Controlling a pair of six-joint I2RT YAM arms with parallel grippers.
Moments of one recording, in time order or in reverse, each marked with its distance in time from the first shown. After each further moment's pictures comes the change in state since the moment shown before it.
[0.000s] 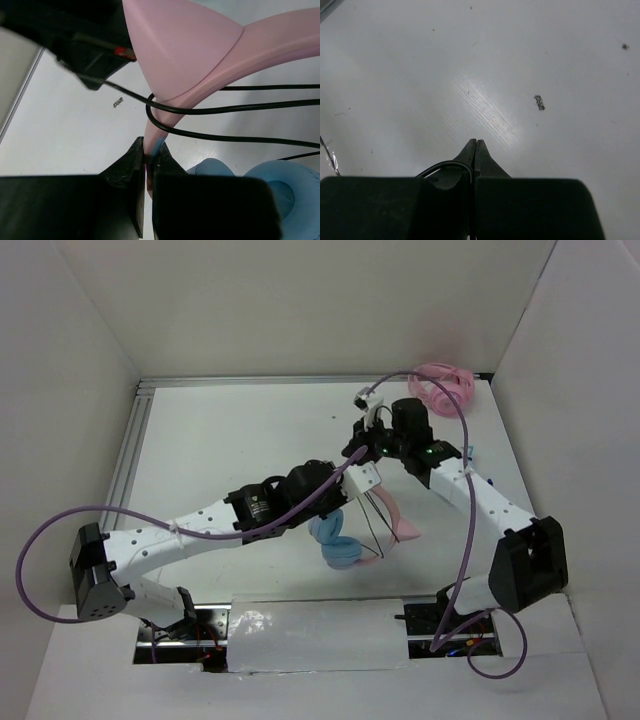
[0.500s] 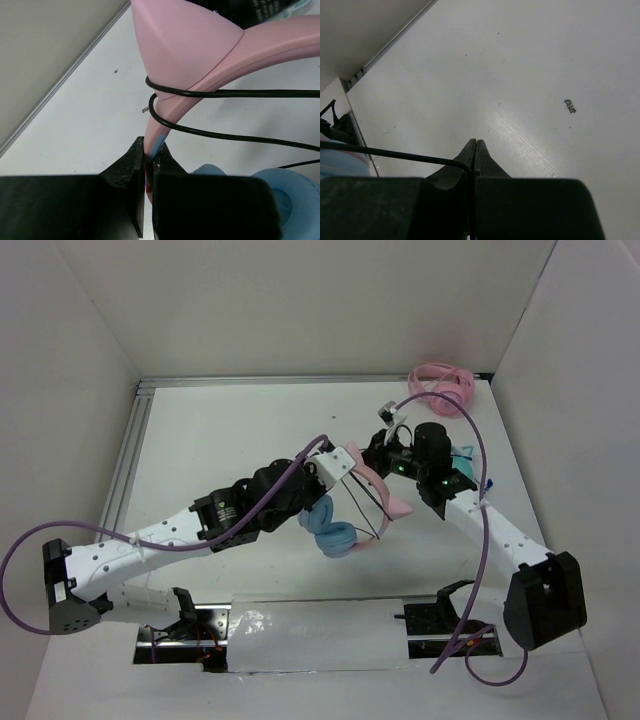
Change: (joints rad) left arm -0.011 -0.169 -0.036 0.043 -0.147 -0.068; right arm -0.079 -0.216 -0.312 0.307 -0.095 0.274
